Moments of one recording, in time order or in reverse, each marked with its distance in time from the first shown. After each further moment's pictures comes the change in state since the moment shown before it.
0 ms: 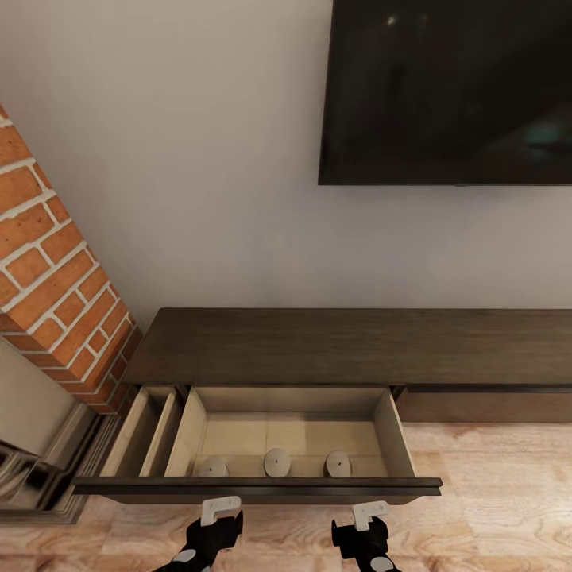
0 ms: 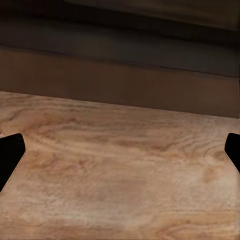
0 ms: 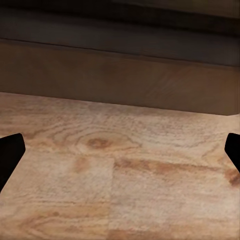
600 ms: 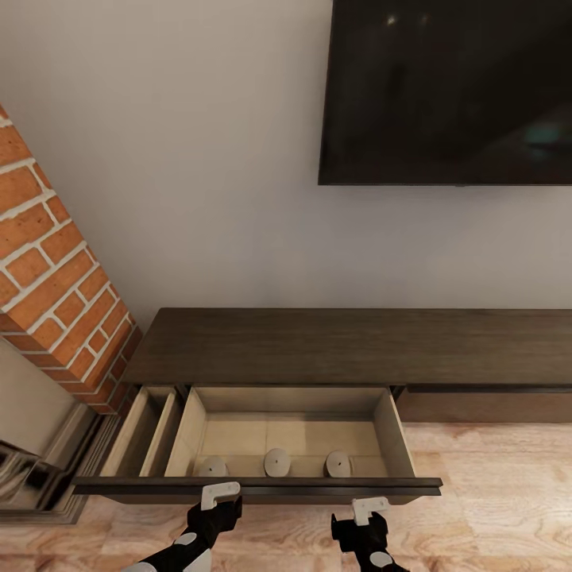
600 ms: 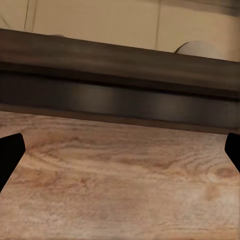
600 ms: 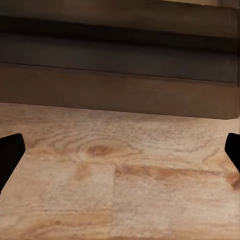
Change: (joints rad) left arm -0.041 0.003 -0.002 0.006 -0.001 0.001 0.002; right arm -0.007 0.001 -0.018 -0.012 -0.006 -0.002 -0.003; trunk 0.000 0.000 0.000
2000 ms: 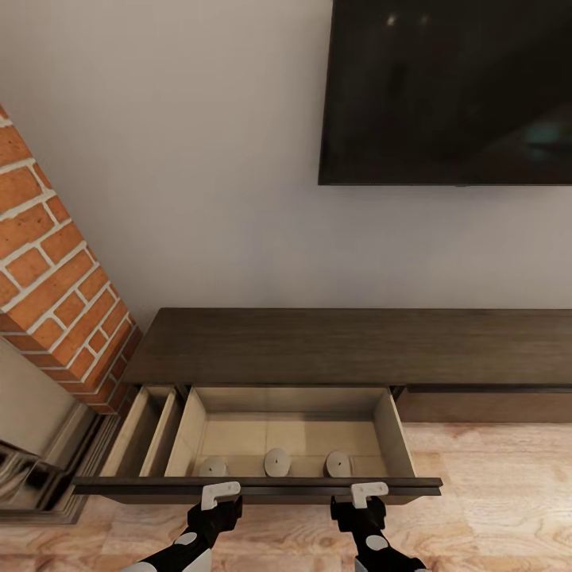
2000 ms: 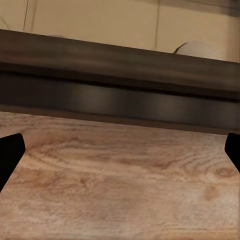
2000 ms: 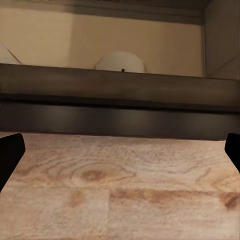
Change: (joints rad) left arm 0.000 0.000 0.000 -0.002 0.000 0.000 0.000; right arm -0.025 0.005 -0.001 -0.032 -0.001 -0.007 -0.043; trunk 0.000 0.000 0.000
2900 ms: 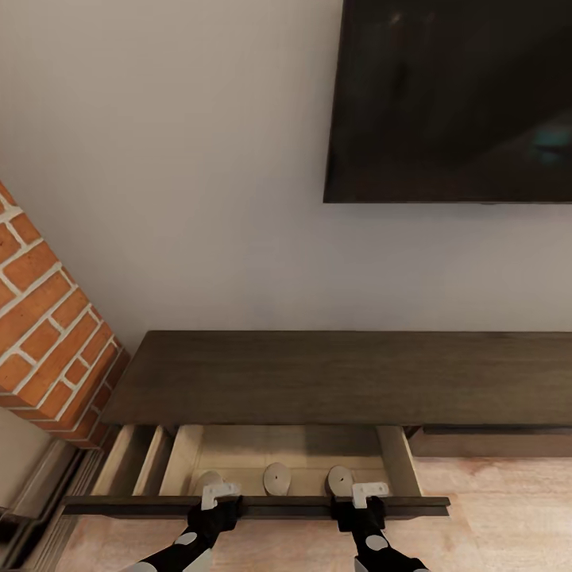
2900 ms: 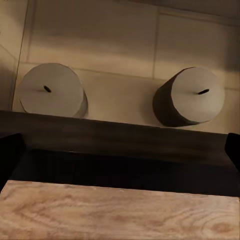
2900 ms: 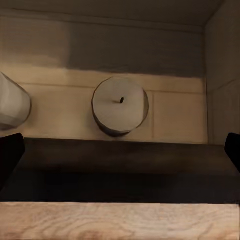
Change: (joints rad) left arm 0.000 0.000 0.000 0.000 0.000 0.000 0.000; right arm 0.000 0.000 -0.001 0.001 -0.002 -0.001 0.000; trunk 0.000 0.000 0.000
